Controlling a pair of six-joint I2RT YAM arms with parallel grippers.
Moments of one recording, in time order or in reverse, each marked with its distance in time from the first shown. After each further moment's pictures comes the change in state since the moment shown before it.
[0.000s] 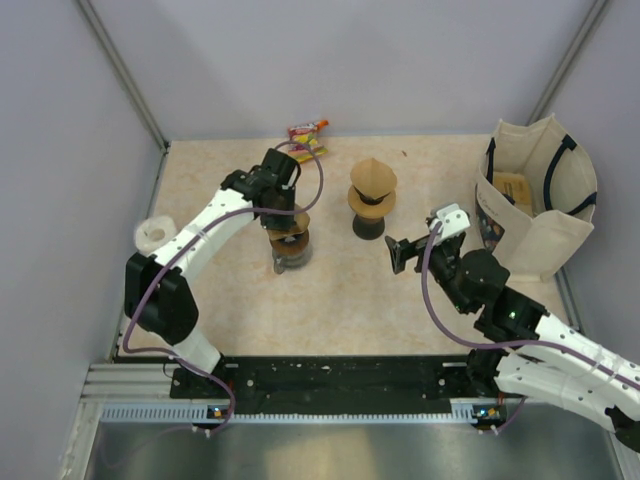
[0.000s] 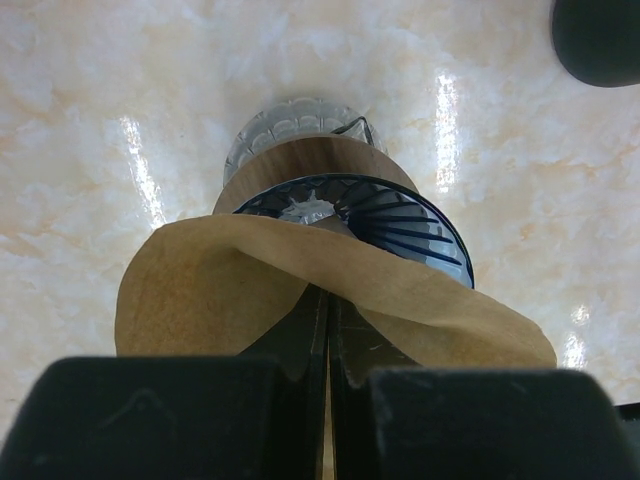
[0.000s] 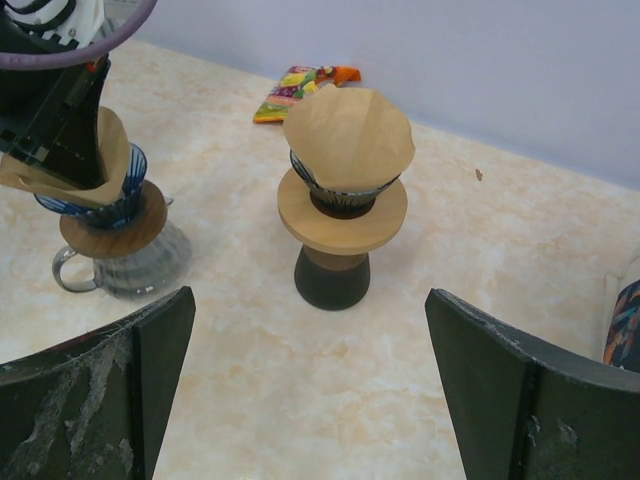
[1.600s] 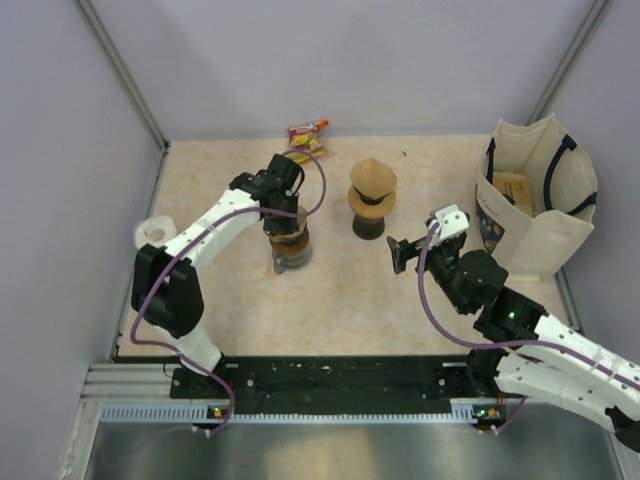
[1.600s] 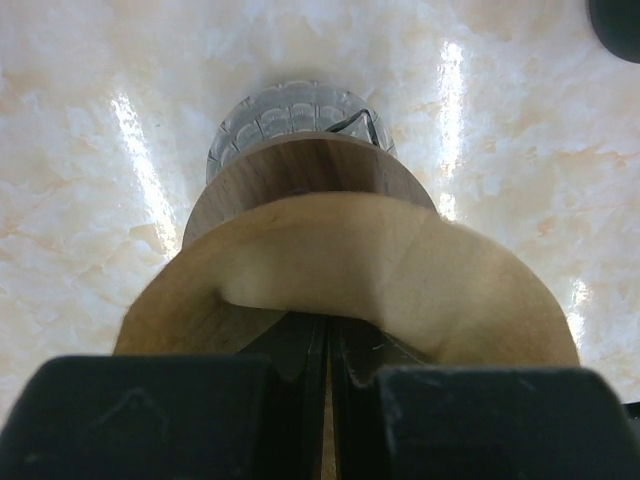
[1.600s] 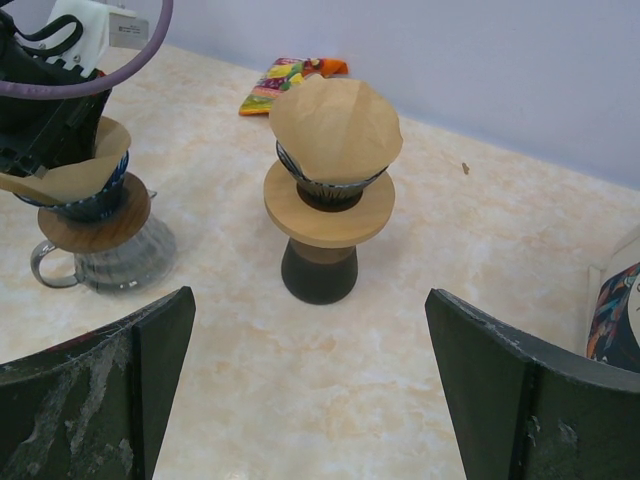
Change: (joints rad) left arm 0.000 0.054 -0.018 0.001 0.030 0.002; right arm 0.000 0.000 -0.013 -0.012 0.024 -0.015
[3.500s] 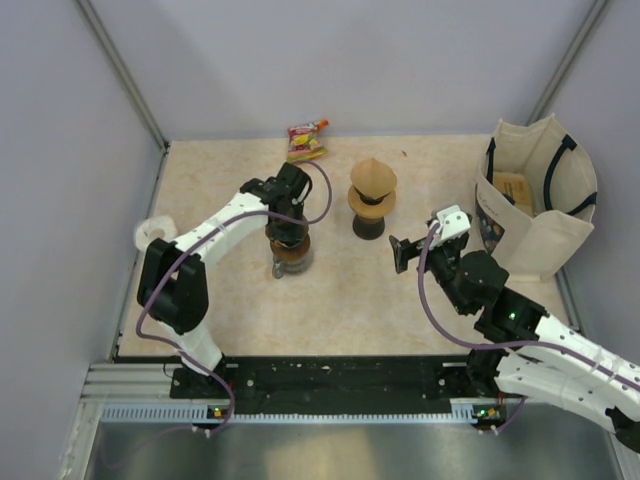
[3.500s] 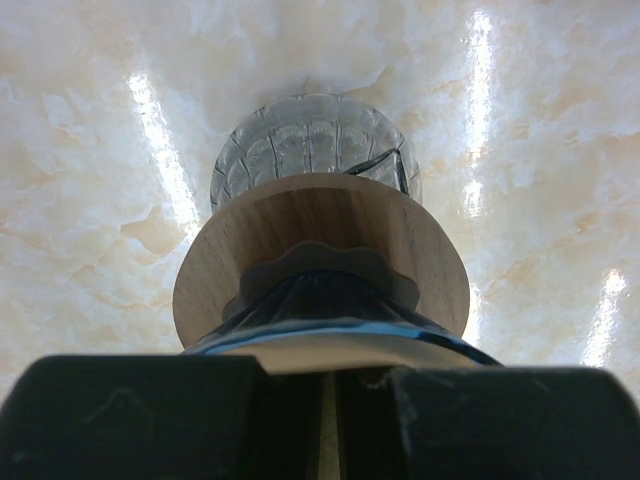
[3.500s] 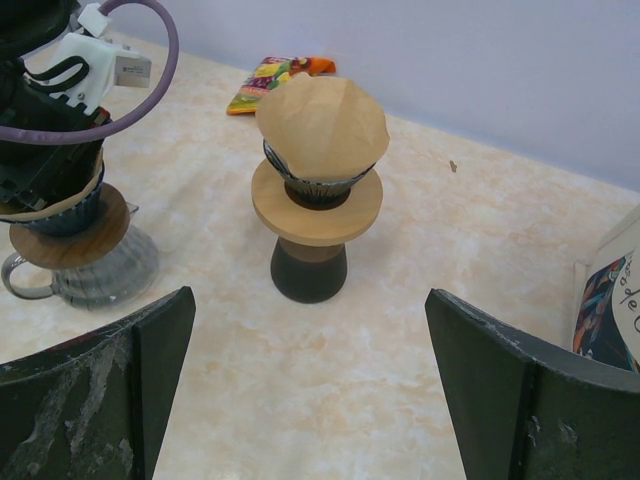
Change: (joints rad) left arm -0.035 0.029 -0.055 0.034 -0.034 0.007; right arm 0.000 -0.007 -0.005 -0.001 0.024 -0.011
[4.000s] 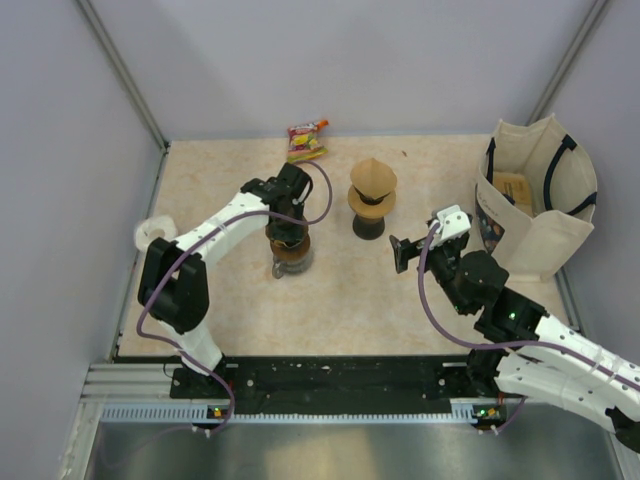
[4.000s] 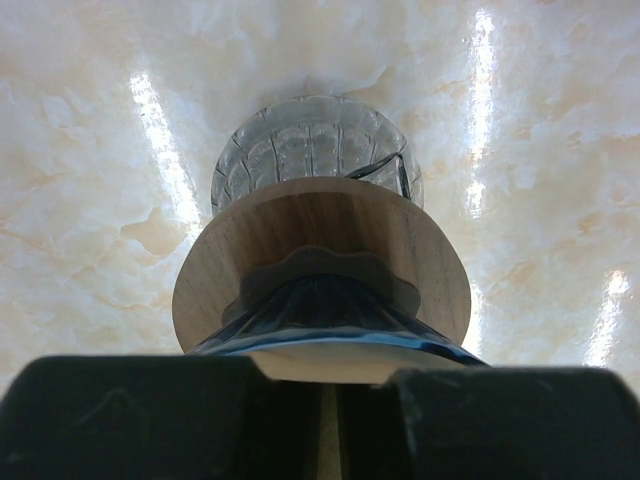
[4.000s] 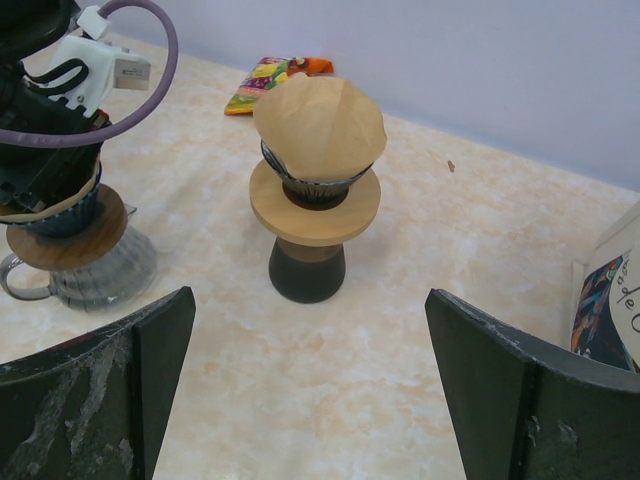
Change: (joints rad) left arm -0.002 0.009 0.001 0.000 -0.004 0.000; right arm 0.000 0.000 0.000 0.000 0.006 -0.001
